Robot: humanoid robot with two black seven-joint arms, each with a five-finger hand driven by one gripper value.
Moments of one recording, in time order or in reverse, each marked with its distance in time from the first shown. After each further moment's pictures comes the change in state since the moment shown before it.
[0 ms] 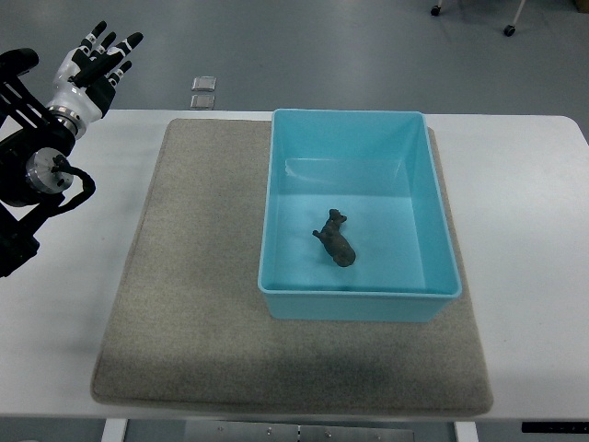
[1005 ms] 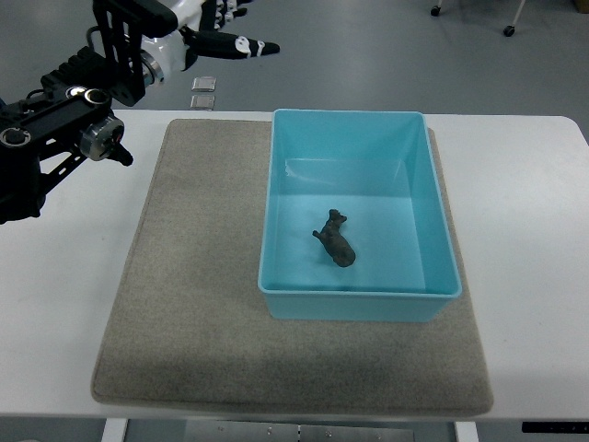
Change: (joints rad) left arm -0.272 0.024 0.296 -0.140 0.338 0.024 -0.001; right arm 0.000 0.000 0.000 0.000 0.000 0.000 0.000
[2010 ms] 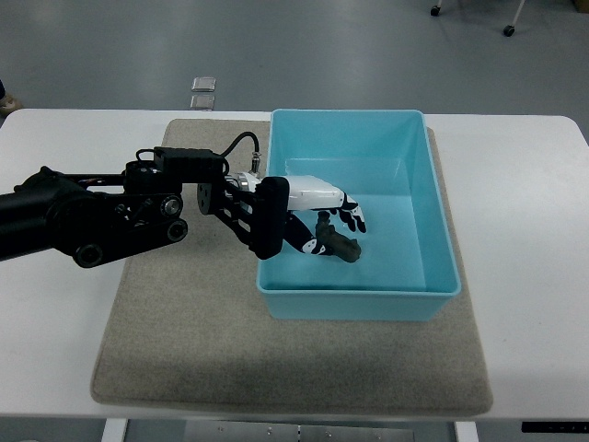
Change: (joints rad) left arm -0.053 -0.083 0.385 -0.285 1.007 -0.158 0.014; right arm 0.000 0.000 0.000 0.000 0.000 0.000 0.000
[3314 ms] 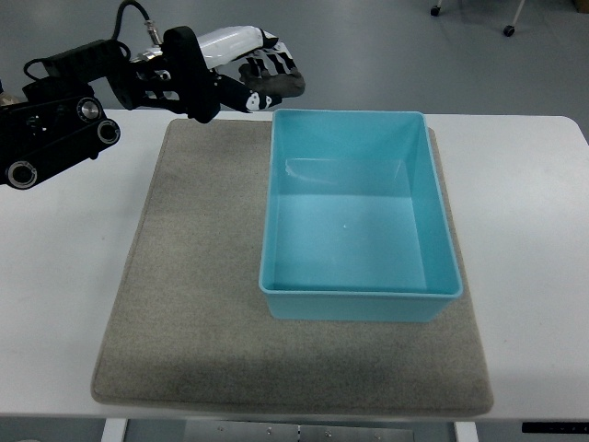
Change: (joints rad) left arm -0.070 0.171 -0.182 0.002 -0.104 0.098 0.019; right arm 0.000 0.000 0.000 0.000 0.000 0.000 0.000
